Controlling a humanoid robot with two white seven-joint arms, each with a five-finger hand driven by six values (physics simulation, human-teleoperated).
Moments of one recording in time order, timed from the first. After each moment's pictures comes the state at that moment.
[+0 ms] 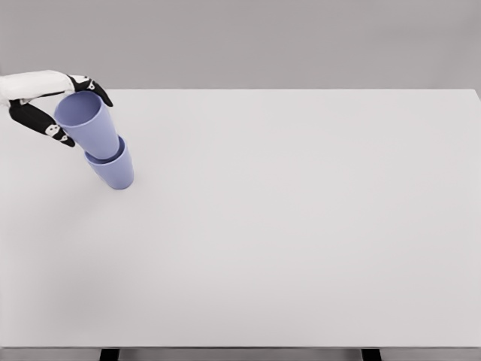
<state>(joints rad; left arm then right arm) -1.04 1.00 -1.03 -1.19 0.29 -0.61 -0.61 -0.03 0.00 -0.07 0.14 0.07 -0.16 0.17</state>
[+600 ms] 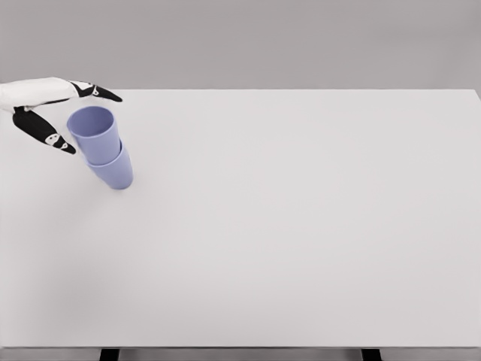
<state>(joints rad) -1.01 1.00 -1.02 -1.21 0.27 -0.61 -0.61 -0.03 0.00 -0.07 0.14 0.07 -0.16 0.17</state>
